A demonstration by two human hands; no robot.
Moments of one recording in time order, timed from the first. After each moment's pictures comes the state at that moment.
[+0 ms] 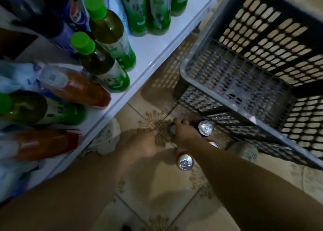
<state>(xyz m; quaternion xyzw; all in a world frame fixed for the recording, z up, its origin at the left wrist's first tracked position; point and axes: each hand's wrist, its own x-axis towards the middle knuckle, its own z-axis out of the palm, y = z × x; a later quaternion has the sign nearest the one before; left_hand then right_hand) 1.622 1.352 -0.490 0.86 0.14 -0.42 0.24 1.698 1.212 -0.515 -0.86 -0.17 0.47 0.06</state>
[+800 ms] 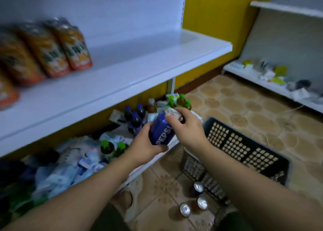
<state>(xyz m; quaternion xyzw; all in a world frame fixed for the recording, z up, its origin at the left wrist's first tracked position) 1.535 1.368 -0.086 0.80 0.19 0.06 0.57 1.628 1.239 -0.039 -0.80 -0.24 0.16 0.53</state>
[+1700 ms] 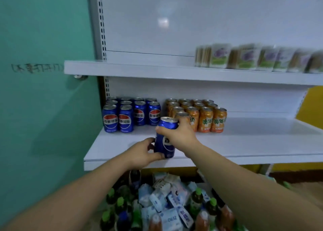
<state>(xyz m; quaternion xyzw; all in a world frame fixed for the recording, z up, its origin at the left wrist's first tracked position) 1.212 1.525 0.088 0.83 0.41 0.15 0.36 1.361 1.471 0.125 -0.69 -0.48 0.23 0.50</state>
